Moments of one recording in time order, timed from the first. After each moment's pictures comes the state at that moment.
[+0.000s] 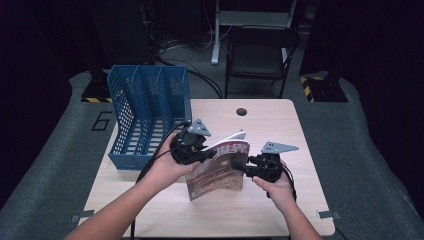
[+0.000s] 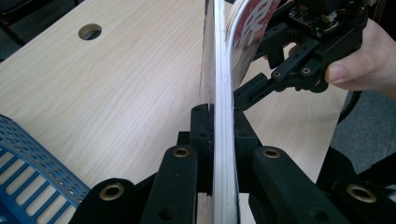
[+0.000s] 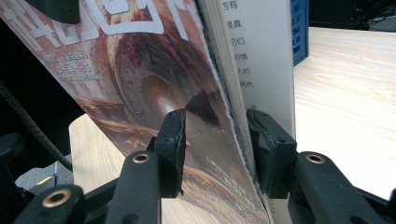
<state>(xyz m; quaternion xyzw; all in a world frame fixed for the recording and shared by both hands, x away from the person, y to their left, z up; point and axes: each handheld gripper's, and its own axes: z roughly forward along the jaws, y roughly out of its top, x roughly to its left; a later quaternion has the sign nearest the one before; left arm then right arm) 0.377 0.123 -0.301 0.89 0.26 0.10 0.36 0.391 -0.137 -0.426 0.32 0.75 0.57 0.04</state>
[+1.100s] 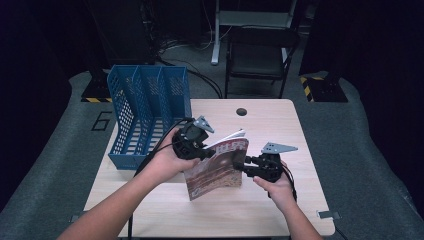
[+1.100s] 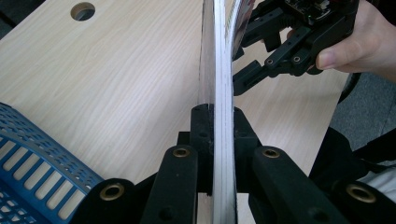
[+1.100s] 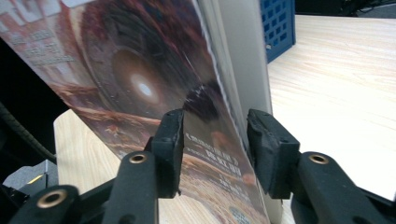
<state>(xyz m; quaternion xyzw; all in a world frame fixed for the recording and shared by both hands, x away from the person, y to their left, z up) 0.385 0.118 -0.292 0.91 0.26 0.08 0.32 0.398 -0.142 -0.438 0.34 0.76 0.56 0.05</state>
